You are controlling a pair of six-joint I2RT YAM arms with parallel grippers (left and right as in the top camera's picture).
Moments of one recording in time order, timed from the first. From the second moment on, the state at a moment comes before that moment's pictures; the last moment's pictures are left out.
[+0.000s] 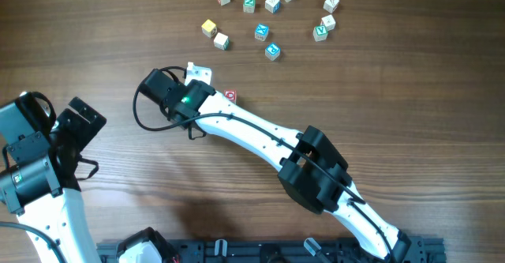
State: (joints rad) left arm 0.49 1.03 1.07 -0.95 -0.03 -0.38; right arm 0.99 2.40 2.12 -0.95 0.25 1.06
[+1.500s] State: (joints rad) left arm 0.49 1.03 1.07 -0.95 -0.03 -0.38; right arm 0.75 2.32 2.01 -0.85 0.18 0.89
